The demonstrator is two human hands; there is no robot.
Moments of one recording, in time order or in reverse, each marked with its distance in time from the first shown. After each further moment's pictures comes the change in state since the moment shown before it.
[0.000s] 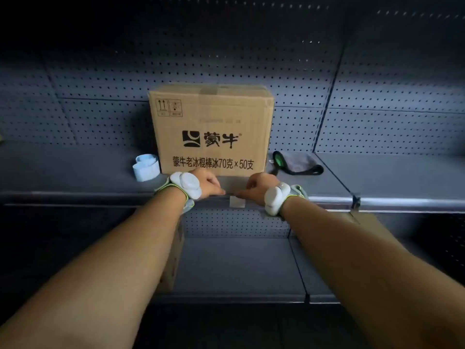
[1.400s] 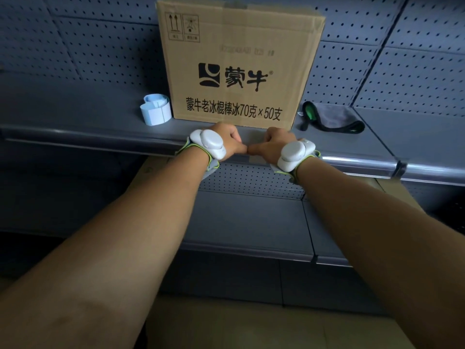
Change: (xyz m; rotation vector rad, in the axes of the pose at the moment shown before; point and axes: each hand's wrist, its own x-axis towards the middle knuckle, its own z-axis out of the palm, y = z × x) left_hand 0.007 -0.010 0.028 -0.140 0.119 0.021; right_hand 0.025 -0.007 0.032 0.026 0.045 0.048
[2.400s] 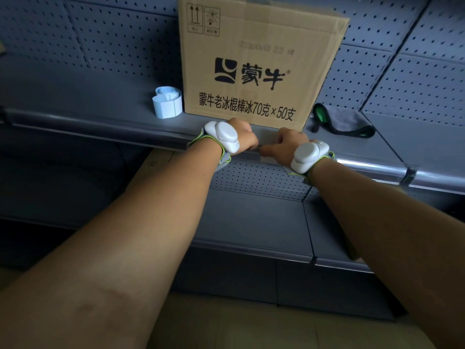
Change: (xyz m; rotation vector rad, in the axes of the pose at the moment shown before) left_hand 0.007 0.005 -0.008 0.113 -0.136 -0.041; right_hand 0.005 0.003 0.008 -0.132 0.042 -0.027
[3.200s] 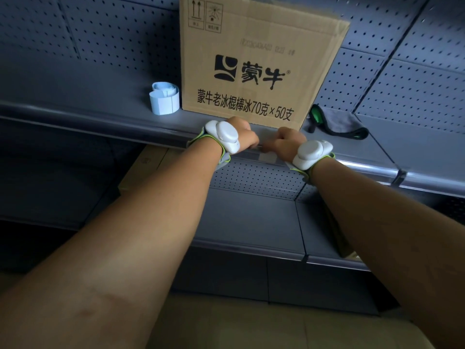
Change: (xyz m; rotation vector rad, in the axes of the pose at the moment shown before) left_hand 0.002 -0.003 0.001 -0.007 -0.010 0.018; right_hand 0.025 0.015 0.013 0.229 0.000 0.009
